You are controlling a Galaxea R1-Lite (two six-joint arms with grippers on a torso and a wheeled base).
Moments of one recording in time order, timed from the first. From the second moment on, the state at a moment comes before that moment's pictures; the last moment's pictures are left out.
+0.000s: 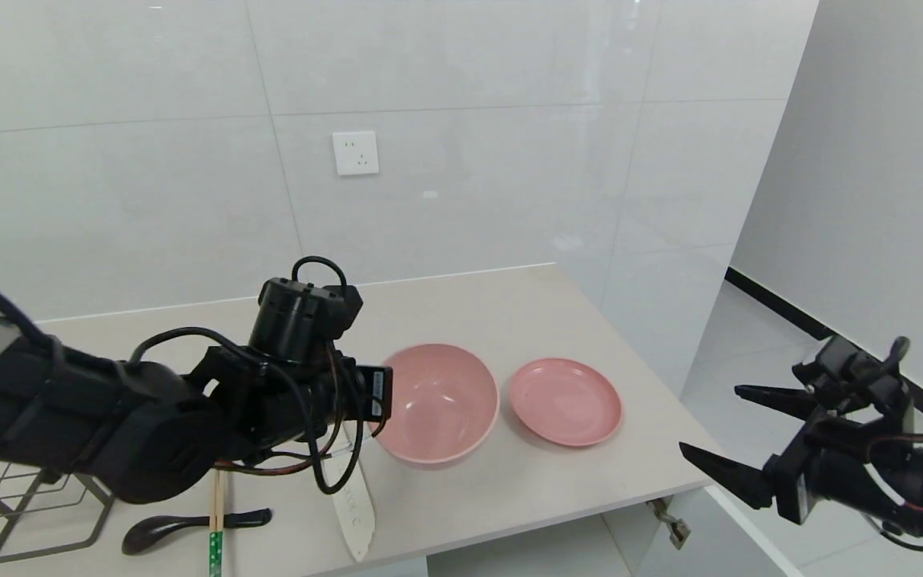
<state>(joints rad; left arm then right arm) -0.56 1.82 -0.79 -0.39 0.12 -0.31 0.26 1.49 -0.22 -0.82 0.27 -0.25</state>
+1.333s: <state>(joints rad) -0.56 1.50 -0.39 -0.73 0.12 -0.31 0.21 2.07 -0.52 -0.97 0.30 0.03</state>
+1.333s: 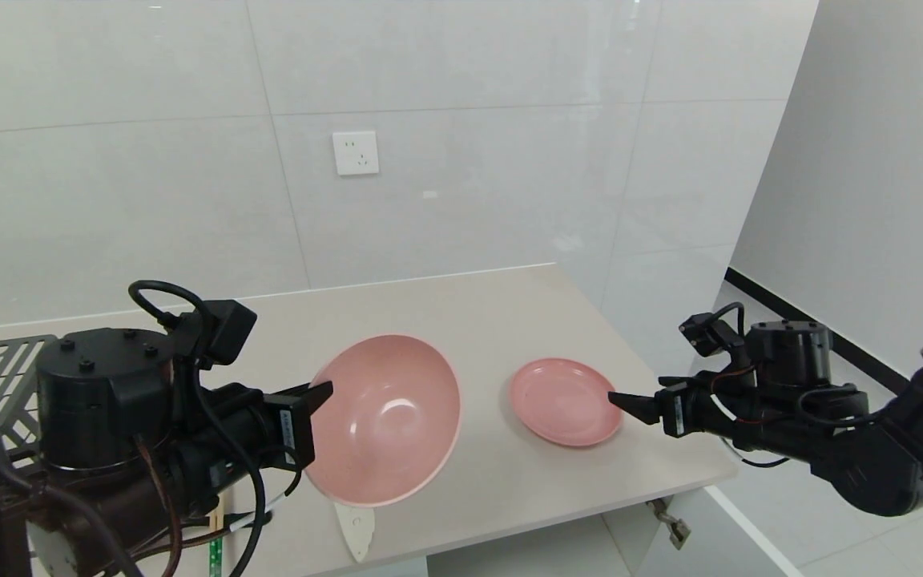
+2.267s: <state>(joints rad) -0.57 1.50 -0.38 -0.73 0.12 -0.31 0.22 2.33 -0.68 -1.01 0.25 0.06</state>
